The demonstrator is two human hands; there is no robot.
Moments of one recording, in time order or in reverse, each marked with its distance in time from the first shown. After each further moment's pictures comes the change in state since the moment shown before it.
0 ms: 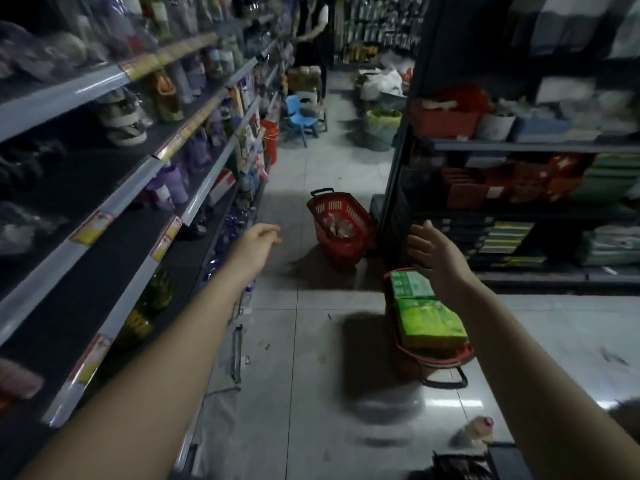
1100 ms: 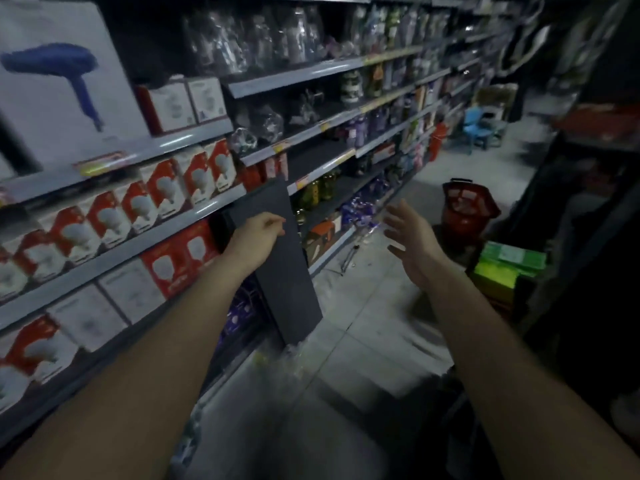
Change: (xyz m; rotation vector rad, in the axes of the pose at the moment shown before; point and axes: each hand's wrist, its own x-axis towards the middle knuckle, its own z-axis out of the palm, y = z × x) left_hand -0.781 0.010 0.040 0.145 0.490 -0.185; right_hand -0.577 0.086 -0.169 -0.045 -0.665 -0.008
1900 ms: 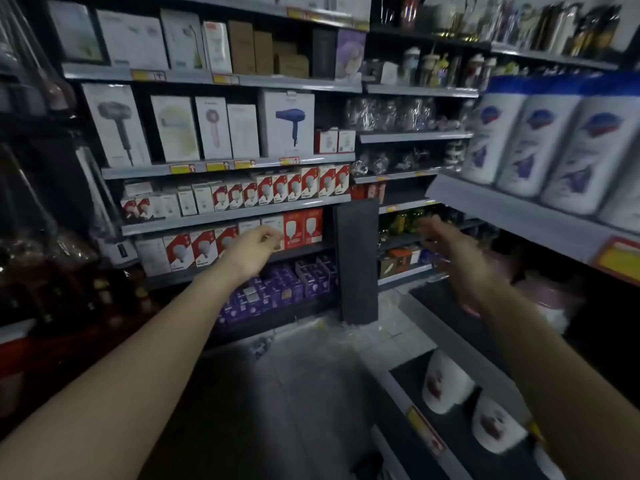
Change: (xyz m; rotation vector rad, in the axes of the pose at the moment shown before) left_hand -0.567 0.092 0.016 0.204 0.429 -0.140; right_hand -0.460 -0.042 -0.181 -0.244 -0.462 -0.277
